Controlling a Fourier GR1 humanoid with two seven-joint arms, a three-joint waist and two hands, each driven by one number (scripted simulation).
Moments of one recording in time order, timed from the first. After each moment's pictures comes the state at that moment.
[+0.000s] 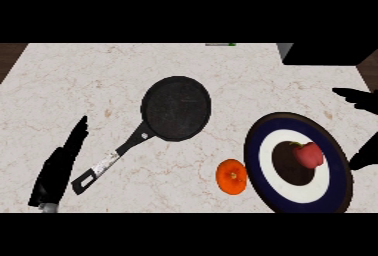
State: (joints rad) left arm 0.06 0.37 -0.18 -1.61 -0.02 0.18 0.15; right arm -0.38 -0.83 0.13 -1.43 -0.12 0.57 0.68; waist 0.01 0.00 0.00
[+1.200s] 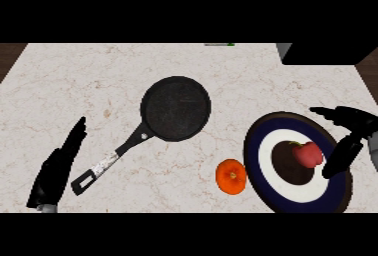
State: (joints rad) left arm 0.08 0.29 -0.09 -1.63 -0.11 0.09 0.15; right arm -0.36 -0.60 0.11 -1.38 0.15 0.68 0.78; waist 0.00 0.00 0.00
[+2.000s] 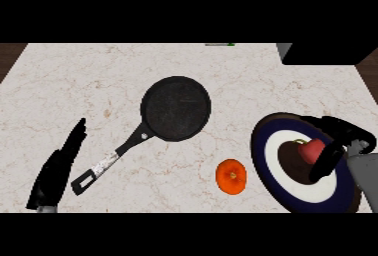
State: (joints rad) left arm 0.10 0.23 -0.04 -1.64 -0.16 0.04 0.14; right arm -0.33 -0.48 0.07 -1.28 0.37 0.67 0.65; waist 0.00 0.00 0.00
